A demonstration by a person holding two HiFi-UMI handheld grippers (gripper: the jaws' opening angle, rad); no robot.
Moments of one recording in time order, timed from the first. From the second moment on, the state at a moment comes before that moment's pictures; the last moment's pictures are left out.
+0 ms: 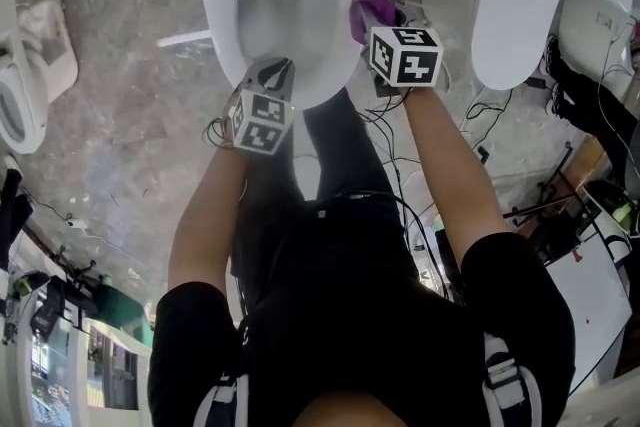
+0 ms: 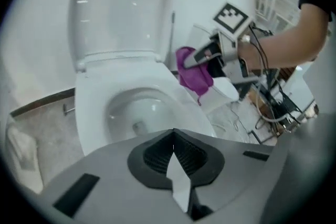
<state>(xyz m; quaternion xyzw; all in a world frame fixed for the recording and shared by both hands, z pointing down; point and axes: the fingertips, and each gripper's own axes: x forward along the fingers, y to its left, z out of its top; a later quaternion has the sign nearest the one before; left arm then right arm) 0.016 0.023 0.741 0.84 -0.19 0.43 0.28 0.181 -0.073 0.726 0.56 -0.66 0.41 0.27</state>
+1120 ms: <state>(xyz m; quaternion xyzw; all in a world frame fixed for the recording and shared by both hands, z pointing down) -0.035 -0.044 0.713 0.74 -0.35 0.42 0.38 0.228 -0.196 0.810 0.60 -0.64 0.32 0.35</state>
